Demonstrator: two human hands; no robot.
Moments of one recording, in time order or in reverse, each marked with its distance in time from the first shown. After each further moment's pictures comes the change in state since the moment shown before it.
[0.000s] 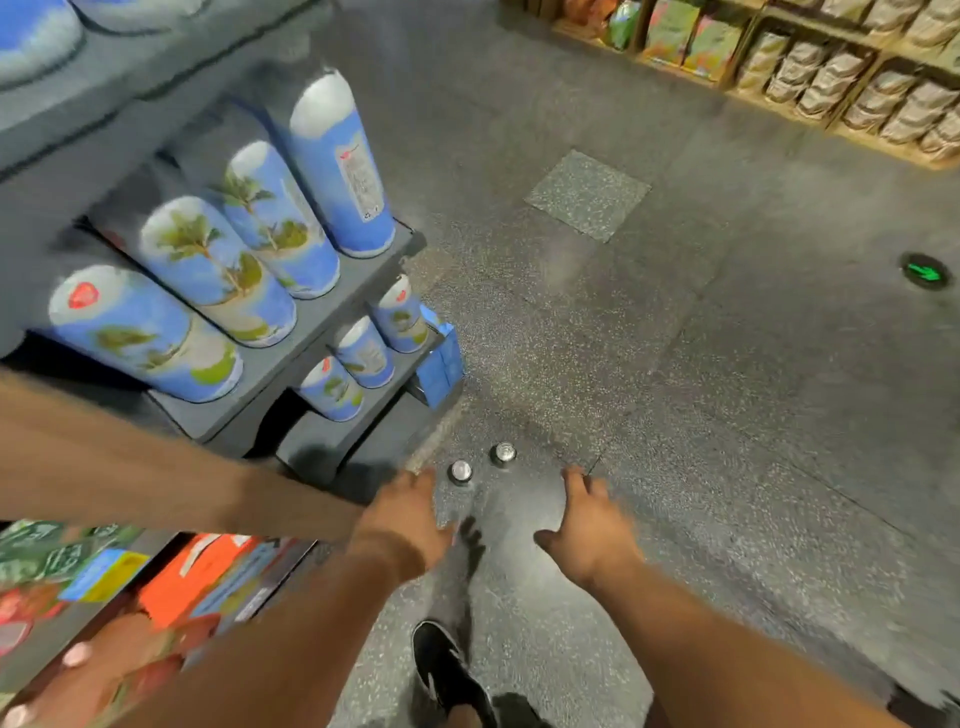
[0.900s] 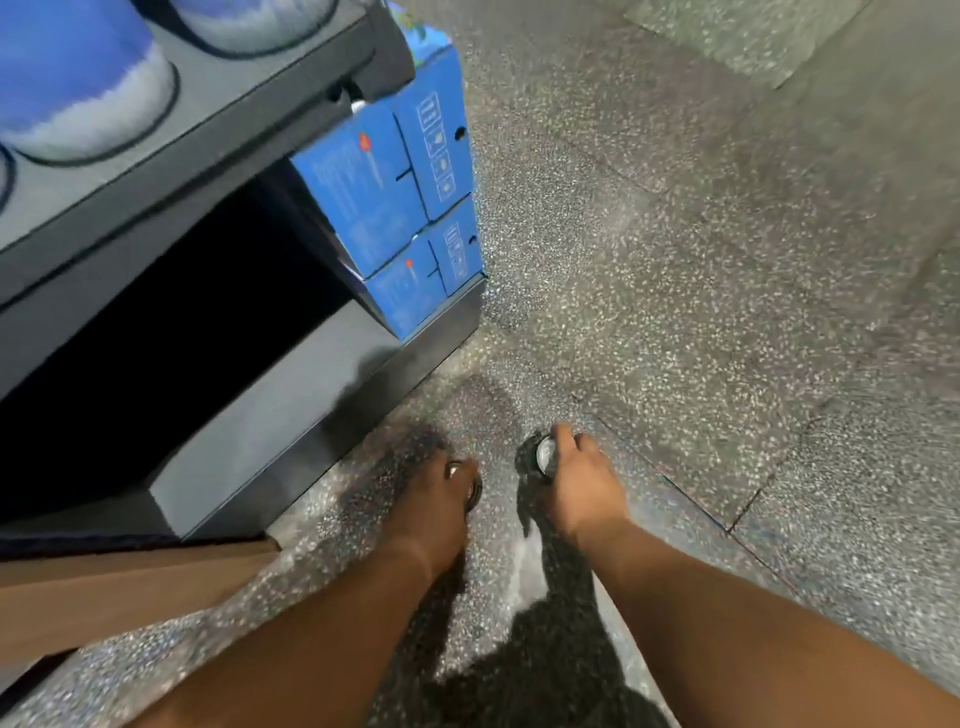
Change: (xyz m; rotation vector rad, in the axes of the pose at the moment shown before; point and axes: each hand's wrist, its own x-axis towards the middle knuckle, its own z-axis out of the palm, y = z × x) left_hand 0.494 -0.109 0.383 -0.028 0.127 -0.014; right_hand 0.498 0.097 0.373 -0.028 0.036 -0.170
